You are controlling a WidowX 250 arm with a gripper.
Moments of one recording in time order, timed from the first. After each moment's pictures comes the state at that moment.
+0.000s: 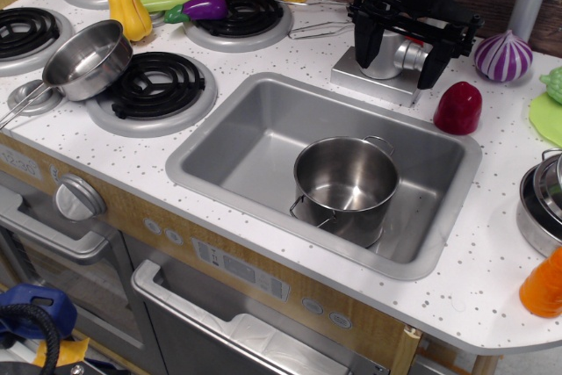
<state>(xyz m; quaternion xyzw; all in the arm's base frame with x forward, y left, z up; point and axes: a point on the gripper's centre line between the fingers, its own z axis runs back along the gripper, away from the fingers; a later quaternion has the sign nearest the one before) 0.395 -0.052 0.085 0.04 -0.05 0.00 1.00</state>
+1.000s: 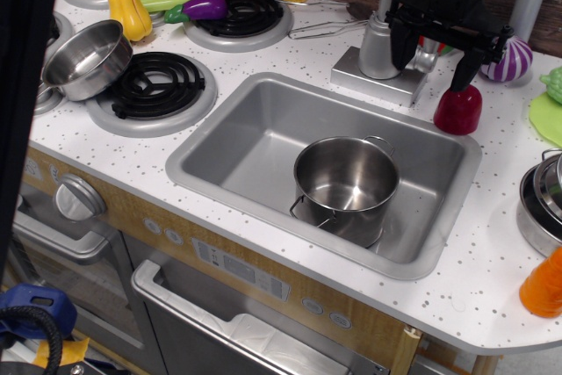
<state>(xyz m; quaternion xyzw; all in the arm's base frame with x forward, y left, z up) 0.430 -0.076 0.071 0.03 -0.10 -0.04 0.99</state>
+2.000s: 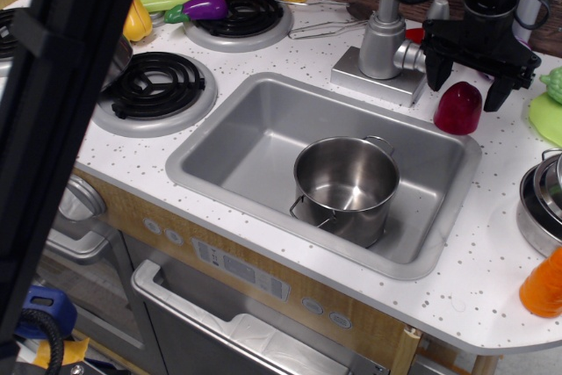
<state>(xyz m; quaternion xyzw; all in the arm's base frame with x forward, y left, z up) 0.460 -0.103 0.036 0.00 -0.15 -0.06 0.99</state>
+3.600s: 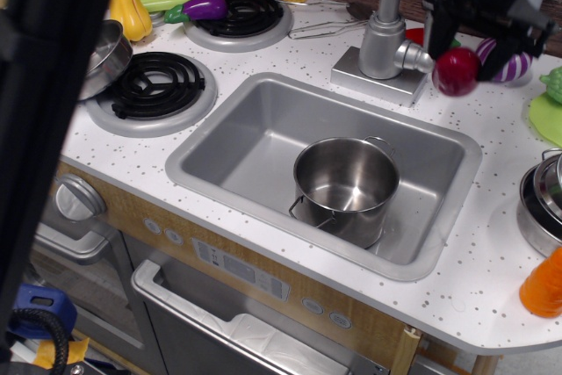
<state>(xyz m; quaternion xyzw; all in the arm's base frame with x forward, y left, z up) 0.425 -0.095 0.097 0.08 -0.07 -0.05 0.99</state>
